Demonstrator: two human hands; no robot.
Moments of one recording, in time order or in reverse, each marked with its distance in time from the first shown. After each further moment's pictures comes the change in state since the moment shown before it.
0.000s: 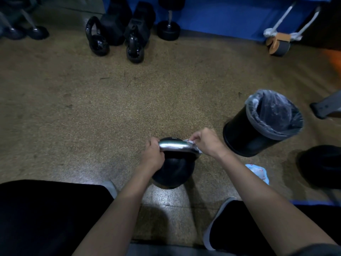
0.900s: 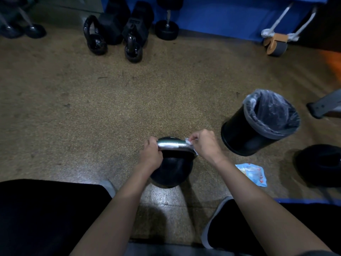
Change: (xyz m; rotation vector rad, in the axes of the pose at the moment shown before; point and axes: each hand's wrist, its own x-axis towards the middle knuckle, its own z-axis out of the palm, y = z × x) left_hand 0.001 -0.001 0.002 -0.009 -0.009 -0.009; right_hand -0.014 -0.005 0.007 -0.028 0.150 0.050
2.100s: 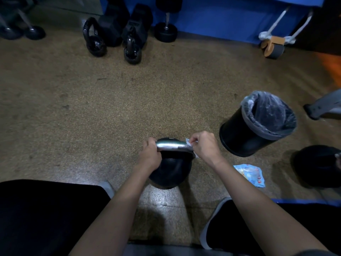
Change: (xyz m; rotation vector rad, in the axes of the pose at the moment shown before) left_hand 0.001 -0.002 0.001 0.011 0.003 0.003; right_hand -0.010 -0.001 -0.004 -0.002 0.035 -0.026
